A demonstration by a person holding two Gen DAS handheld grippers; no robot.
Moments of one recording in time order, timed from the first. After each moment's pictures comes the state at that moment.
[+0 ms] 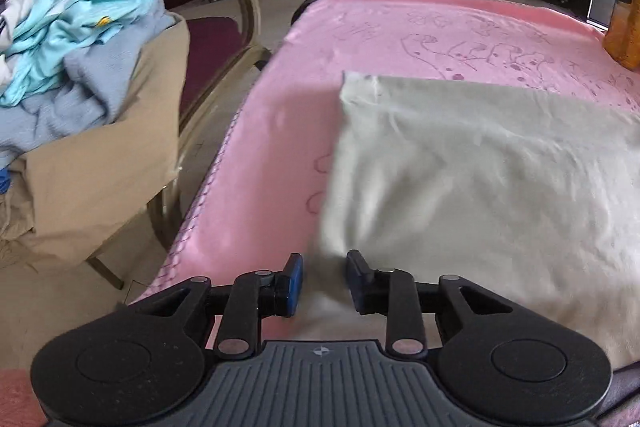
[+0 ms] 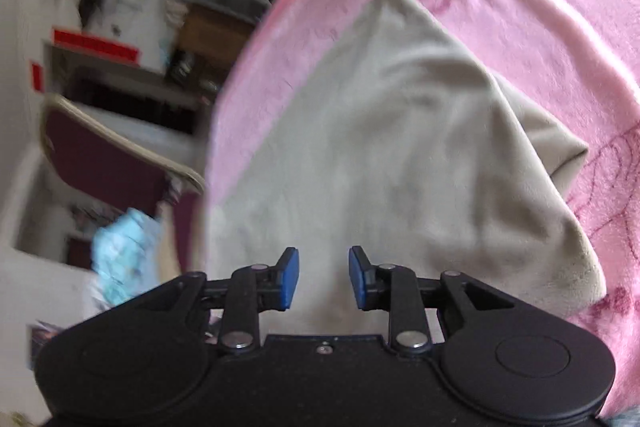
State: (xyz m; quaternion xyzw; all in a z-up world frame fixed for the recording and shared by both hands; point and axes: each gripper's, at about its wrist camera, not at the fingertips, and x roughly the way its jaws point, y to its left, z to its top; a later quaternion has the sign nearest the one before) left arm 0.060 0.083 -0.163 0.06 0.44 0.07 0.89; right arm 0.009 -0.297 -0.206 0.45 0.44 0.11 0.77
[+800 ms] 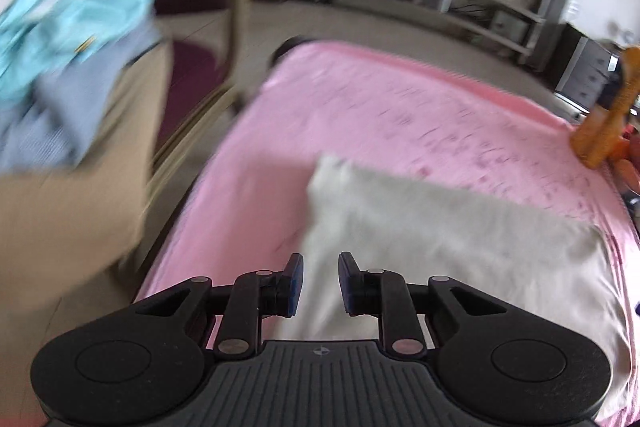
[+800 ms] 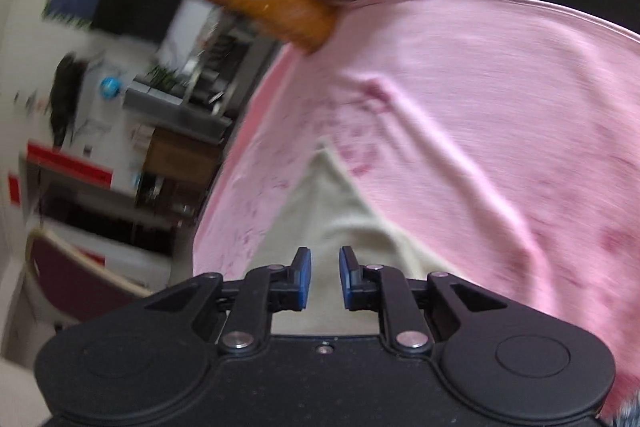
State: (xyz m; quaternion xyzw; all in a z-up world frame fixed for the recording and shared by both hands) left arm 0.107 0.098 -0.117 -0.06 0.41 0.00 0.91; right arm 0.023 -0.332 -0.171 0.50 0.31 -0.01 0.81
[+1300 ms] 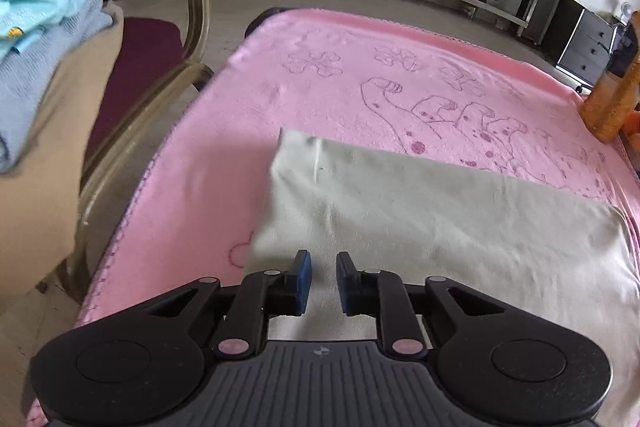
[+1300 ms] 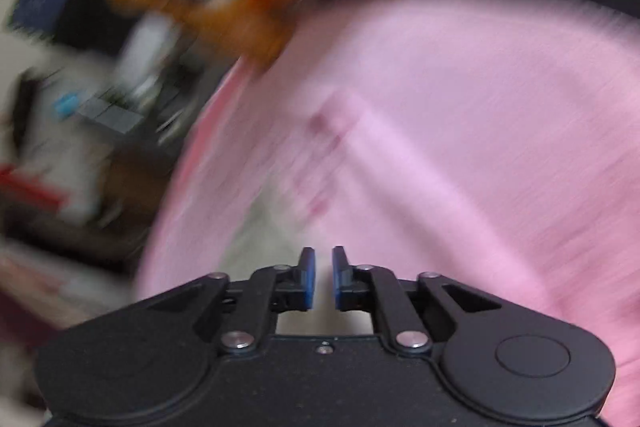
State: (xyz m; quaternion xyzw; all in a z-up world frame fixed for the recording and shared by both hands) left arm 0.127 0.075 -0.148 -0.04 0.44 0.00 0.90; right arm 0.024 -0.363 -0.195 0.49 0.29 -0.17 0.80
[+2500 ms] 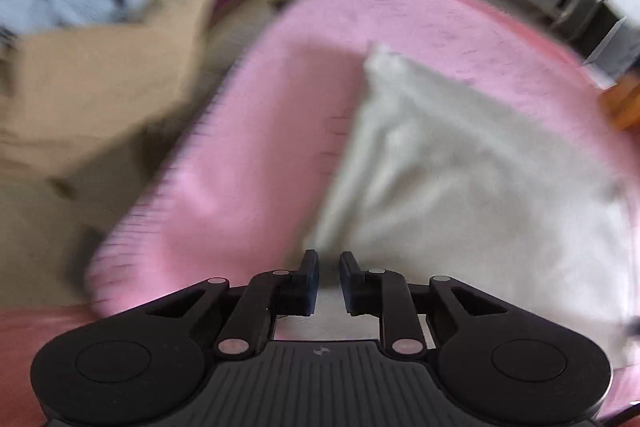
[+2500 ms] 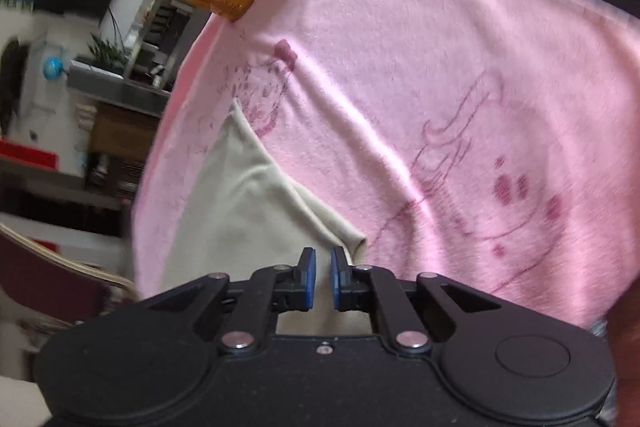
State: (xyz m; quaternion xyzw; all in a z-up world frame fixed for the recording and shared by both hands) left arm 0.055 0.125 -0.146 -0.06 0.50 0.08 0.86; right arm -0.042 -0.359 -0.175 0.46 0.40 -0.11 0.79
